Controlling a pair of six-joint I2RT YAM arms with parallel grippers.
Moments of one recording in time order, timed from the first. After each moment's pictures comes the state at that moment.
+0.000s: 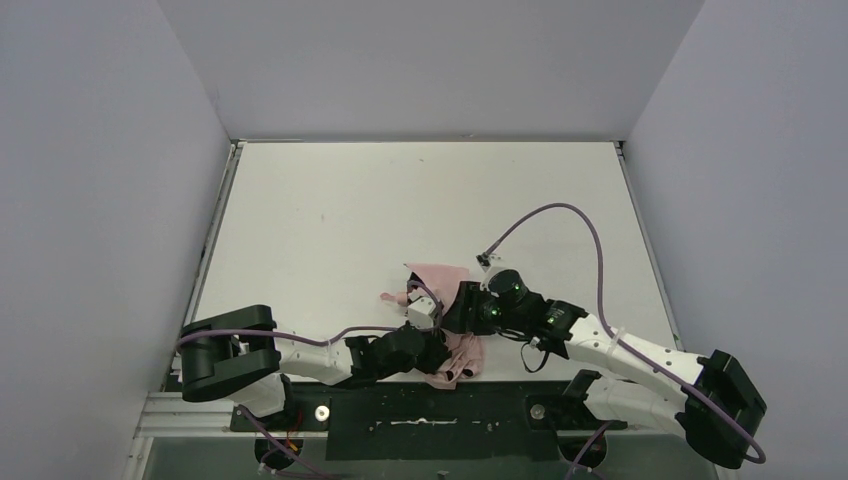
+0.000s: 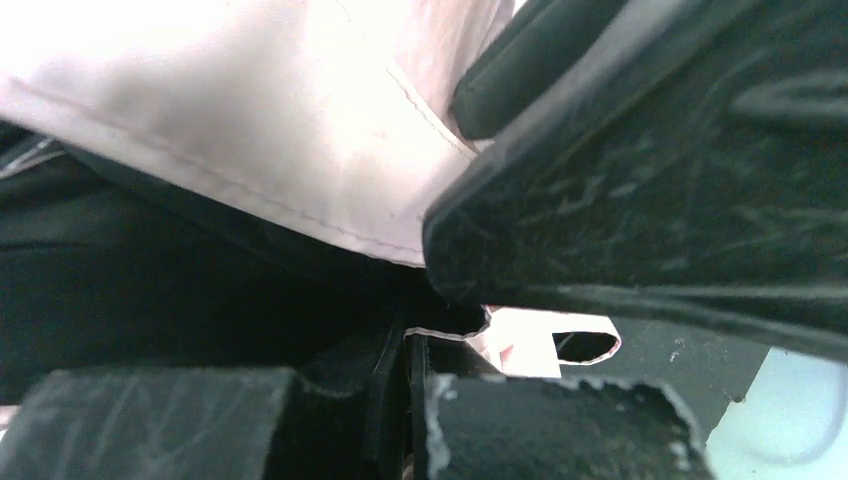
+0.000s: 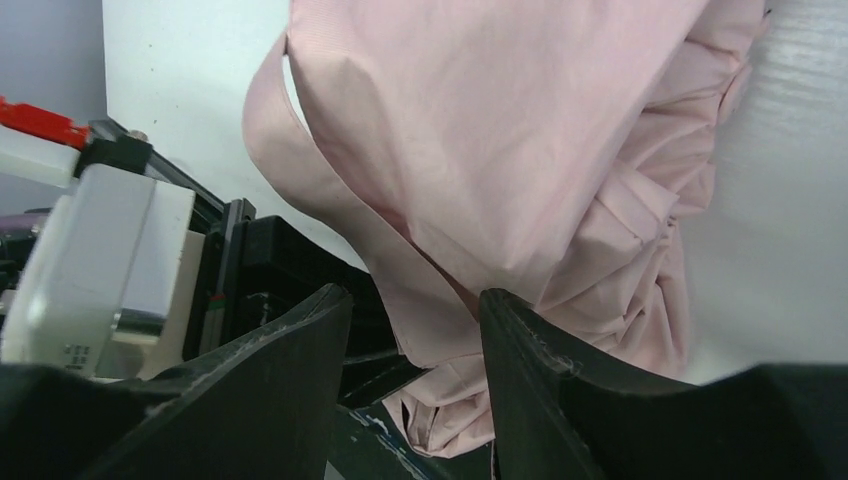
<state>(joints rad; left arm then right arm) -1.30 1.51 0.43 0.52 -0.27 -0.79 0.84 1.03 0.53 -0.19 -0.13 0.82</state>
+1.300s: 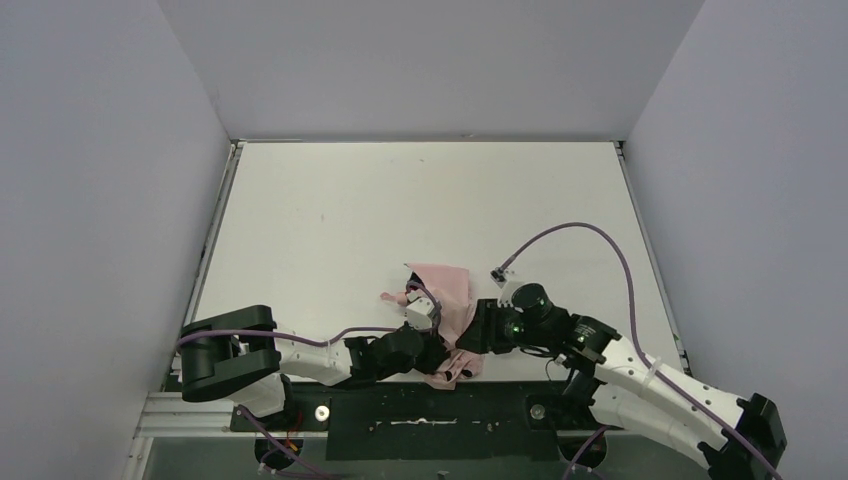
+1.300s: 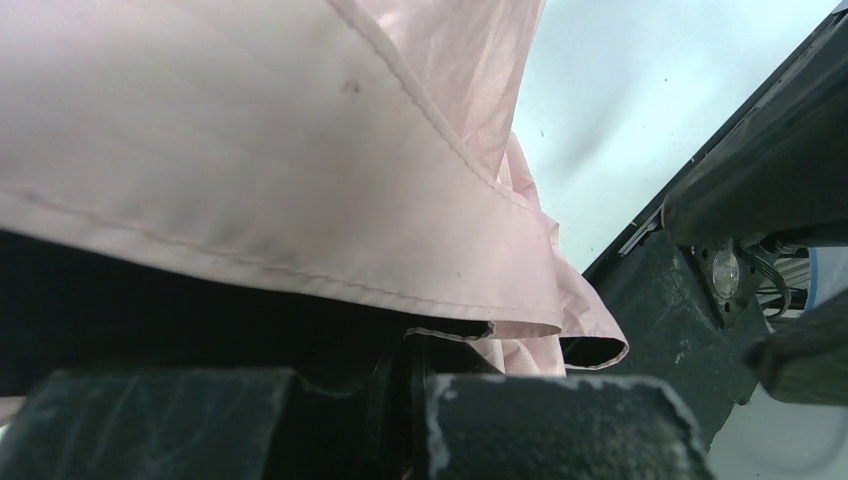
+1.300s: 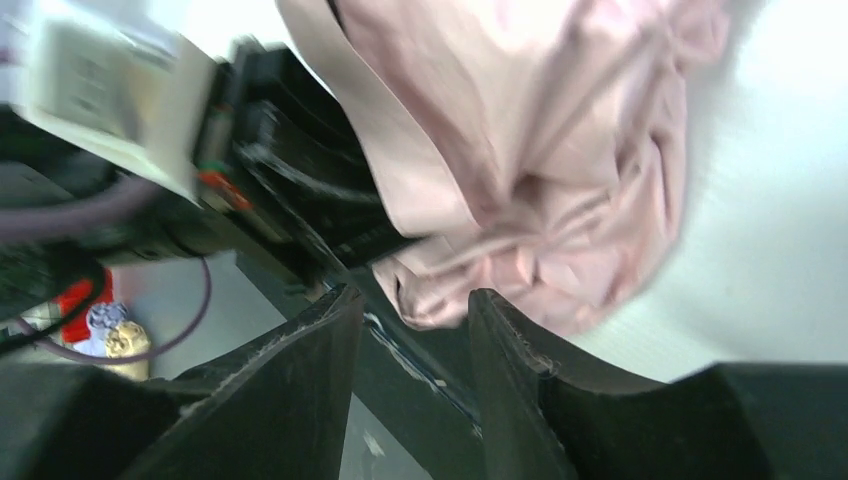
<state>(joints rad) -1.30 1.51 0.42 0.53 -0.28 -0.80 0.84 0.74 0.44 -0.43 -0.25 0.79</state>
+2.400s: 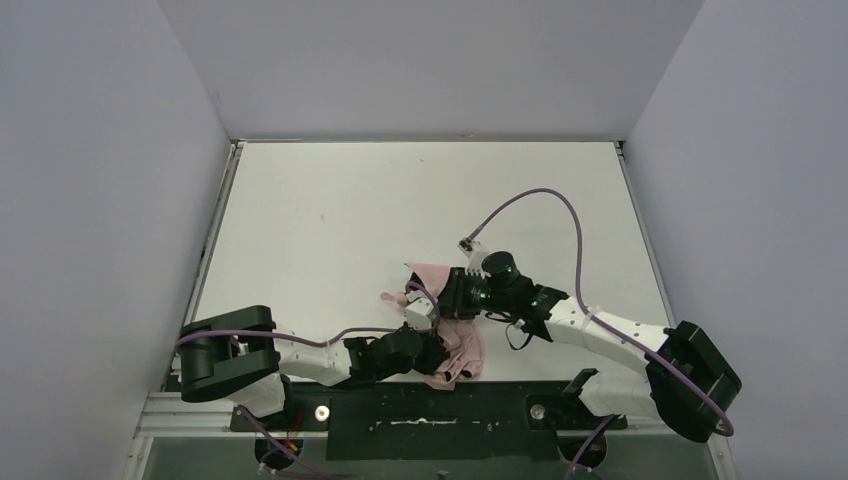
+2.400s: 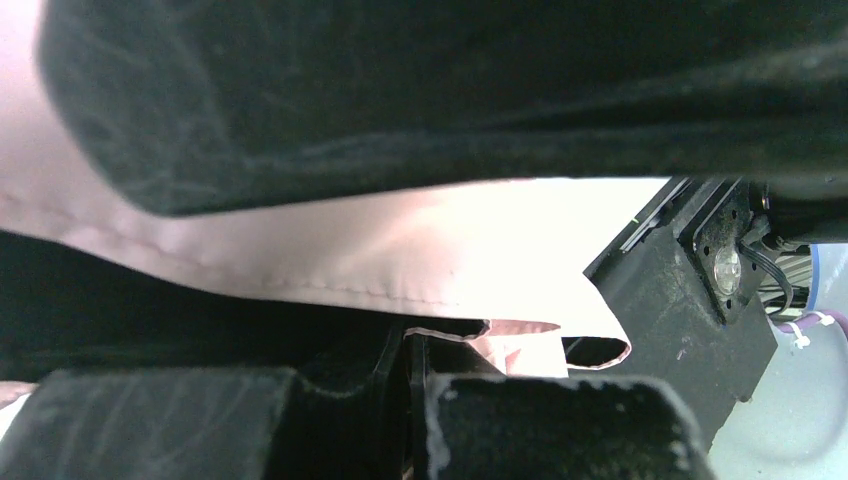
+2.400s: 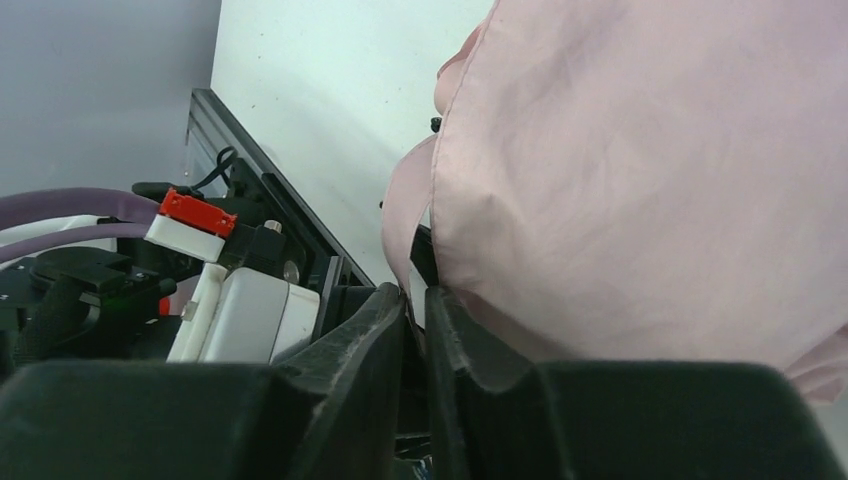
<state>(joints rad) -1.30 1.50 0.41 0.53 -0.28 -0.80 0.77 1.22 0.57 0.09 -0.38 0.77</state>
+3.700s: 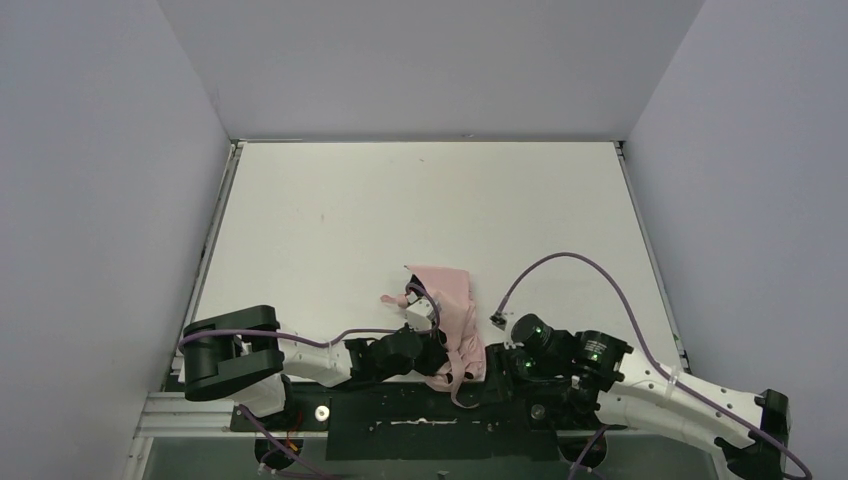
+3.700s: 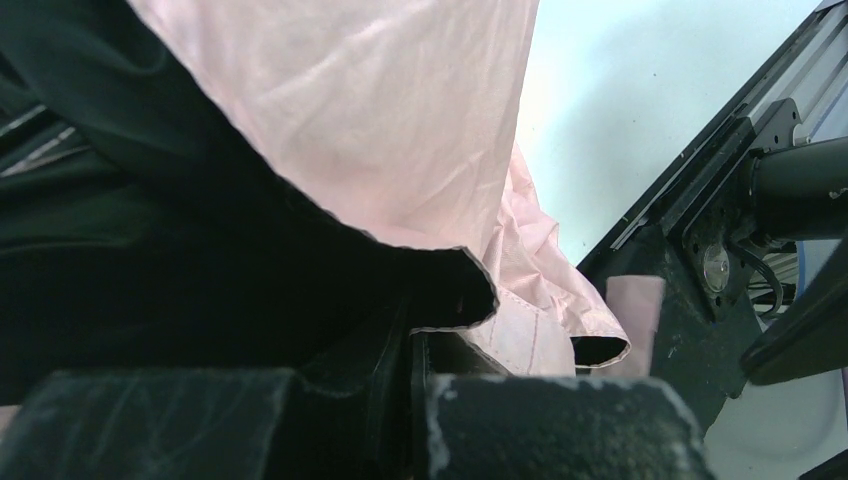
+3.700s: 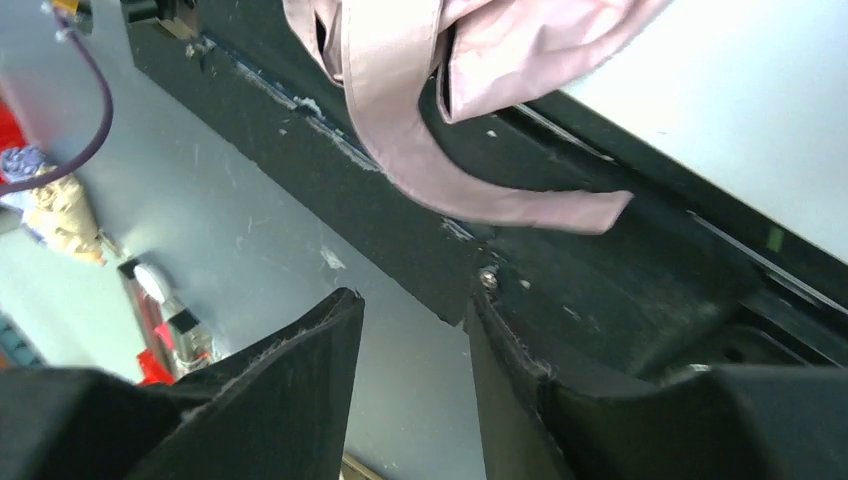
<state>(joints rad) -1.31 1.52 0.40 0.57 -0.27 -0.81 1.06 0.63 0.43 -0.76 -0.34 0.88</state>
